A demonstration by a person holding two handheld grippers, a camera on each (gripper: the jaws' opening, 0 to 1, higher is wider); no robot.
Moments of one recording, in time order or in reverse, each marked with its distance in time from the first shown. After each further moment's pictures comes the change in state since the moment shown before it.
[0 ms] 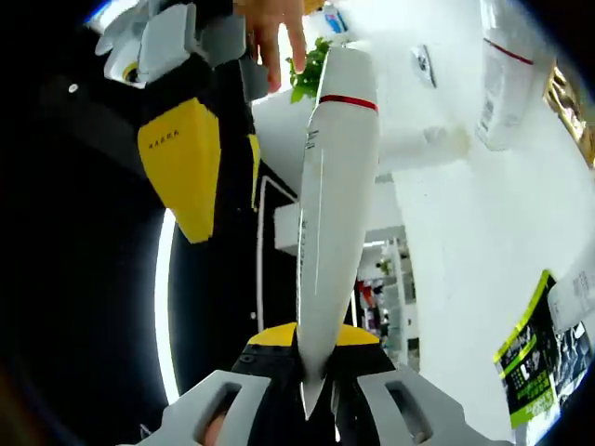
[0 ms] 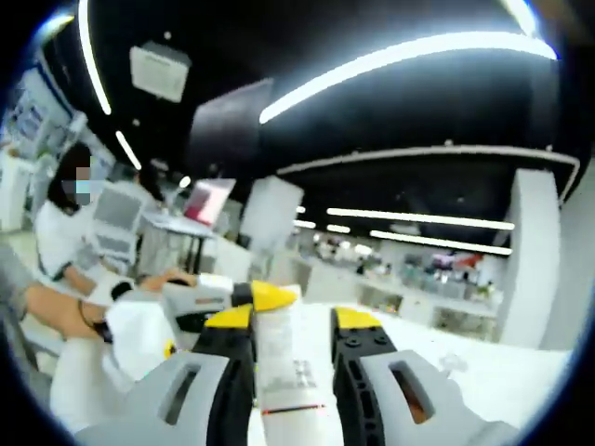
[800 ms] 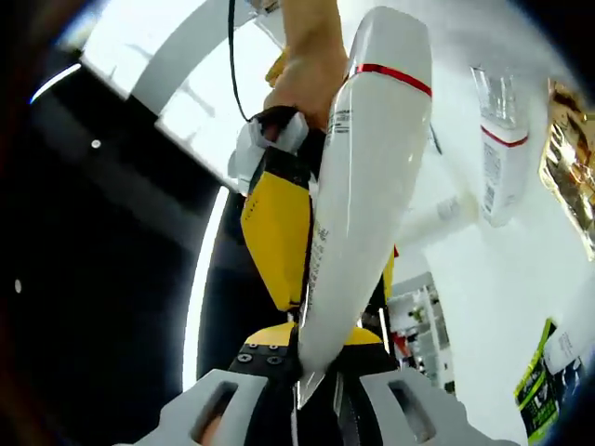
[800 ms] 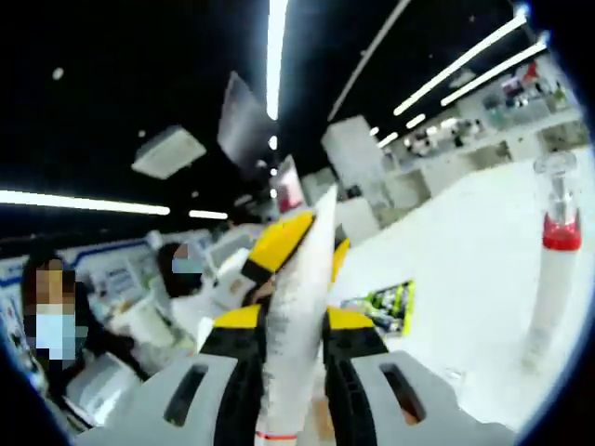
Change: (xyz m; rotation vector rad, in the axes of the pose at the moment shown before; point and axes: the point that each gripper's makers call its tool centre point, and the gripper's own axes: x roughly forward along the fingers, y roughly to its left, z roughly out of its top) left arm -0.006 0.023 0.045 -0.085 -0.241 0.111; right arm -0.017 0.038 -0.042 0.728 0.165 0.451
